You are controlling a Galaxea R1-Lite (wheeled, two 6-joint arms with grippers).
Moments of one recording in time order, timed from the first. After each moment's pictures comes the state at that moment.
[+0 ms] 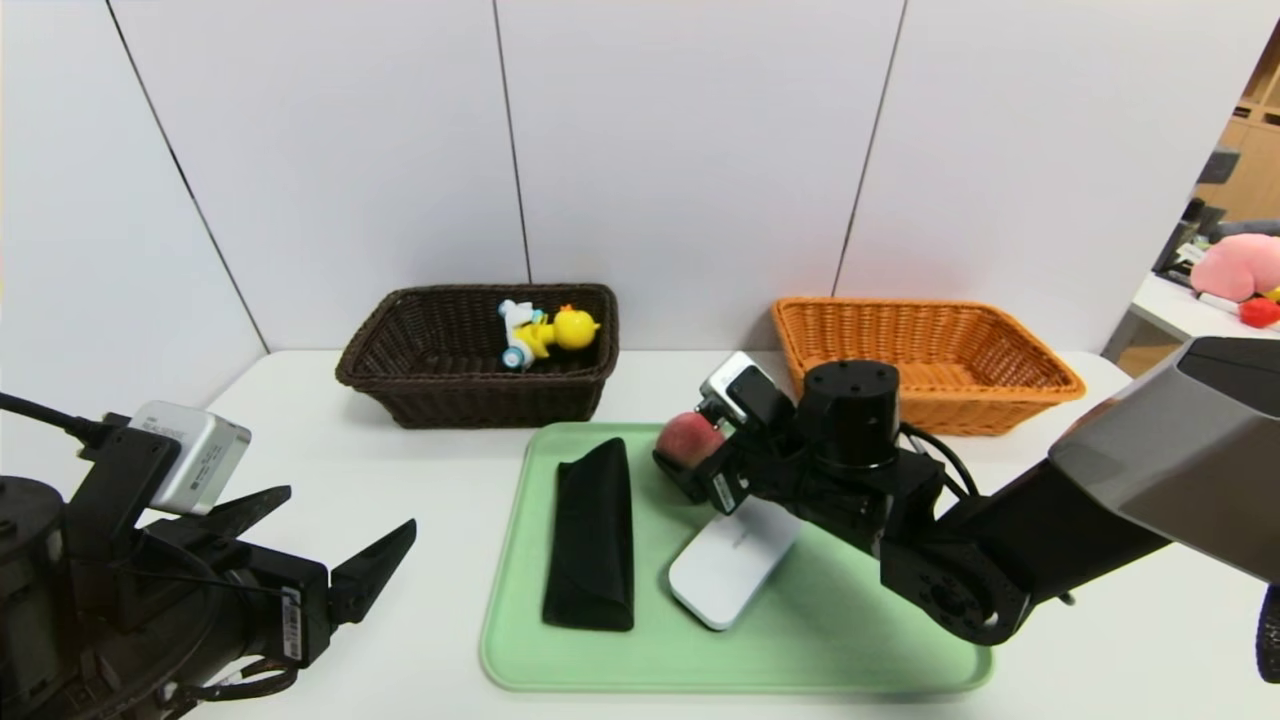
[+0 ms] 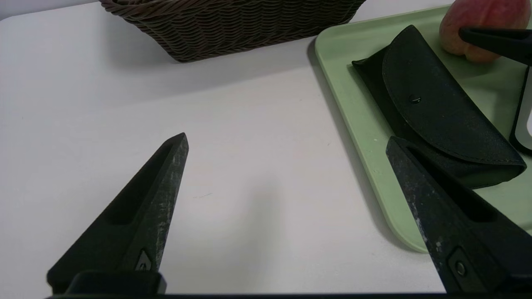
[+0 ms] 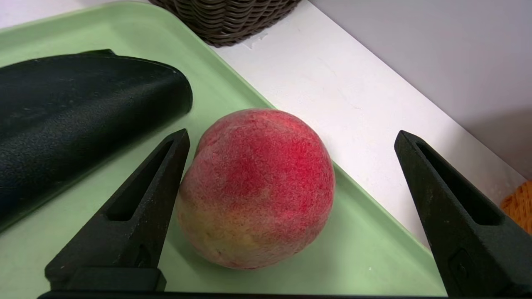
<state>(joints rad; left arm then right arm) -0.62 1.16 -0.34 -0.52 0.38 -0.10 0.61 2.09 -0.86 -1.00 0.00 -0.35</state>
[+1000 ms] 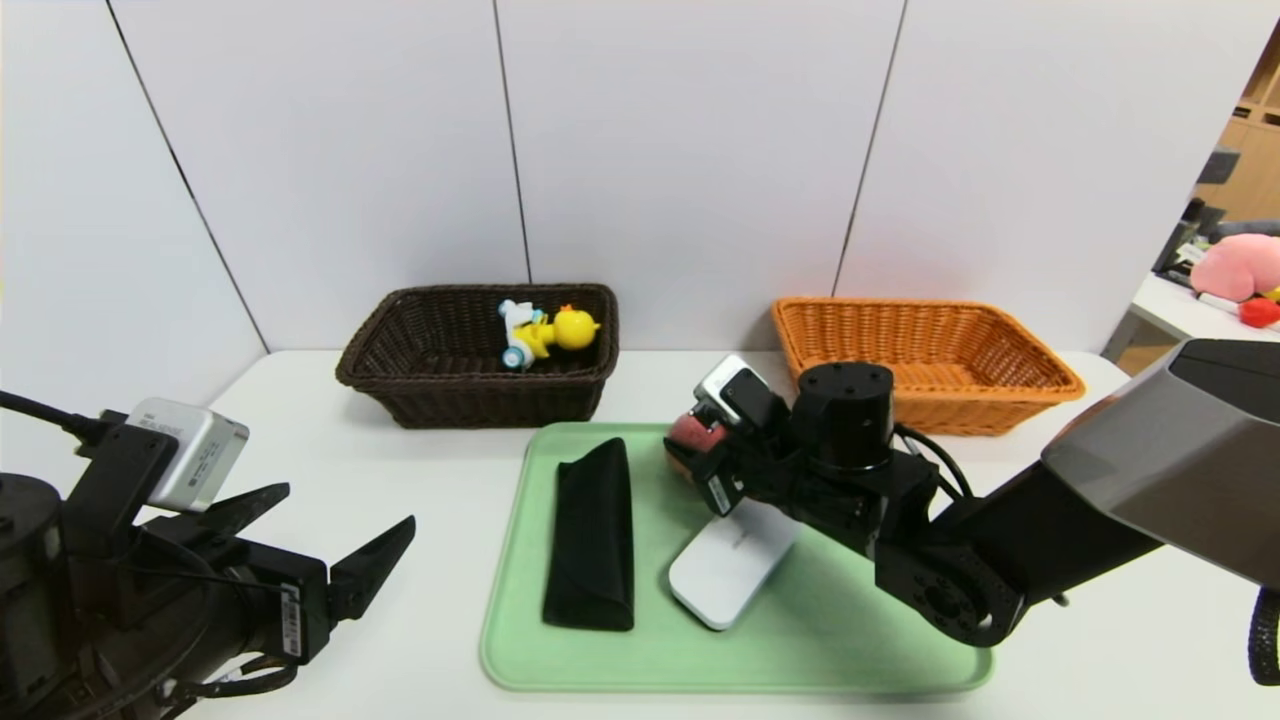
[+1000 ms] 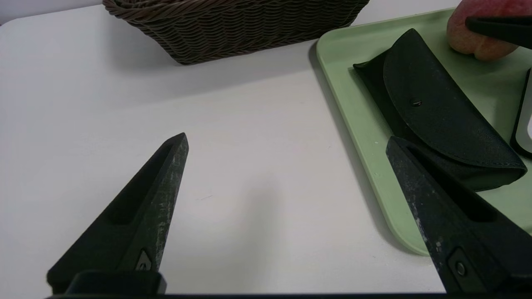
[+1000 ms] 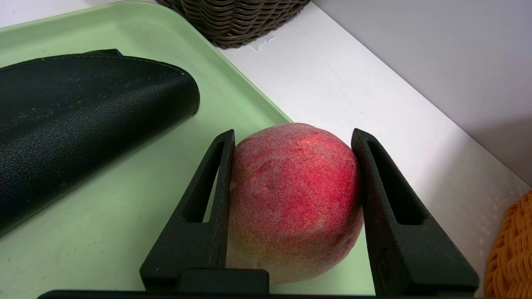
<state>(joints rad) -0.62 1.16 -0.34 -0.52 0.39 -0.10 0.61 2.10 -0.87 -1.00 0.00 -0.37</state>
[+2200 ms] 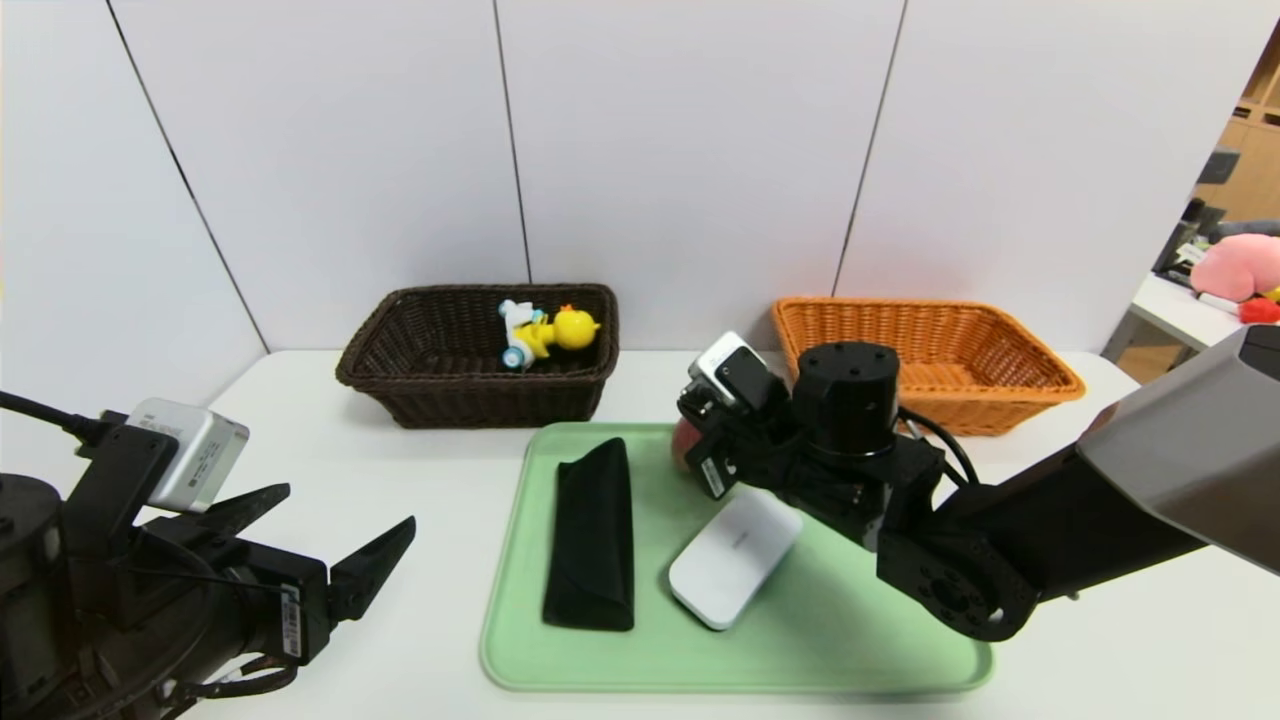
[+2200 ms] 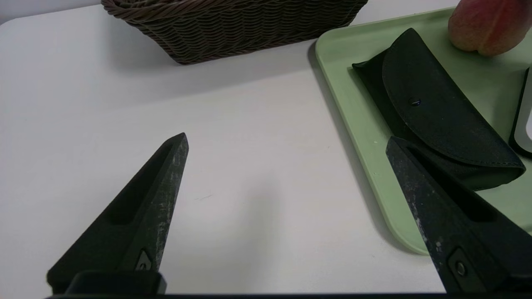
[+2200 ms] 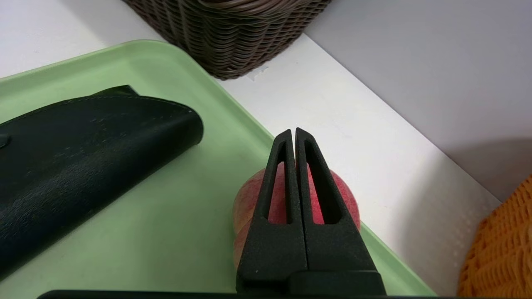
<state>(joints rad) -0.62 1.16 -0.34 -0.52 0.39 -0.10 0.65 2.05 -0.90 -0.97 -0.06 -0.37</state>
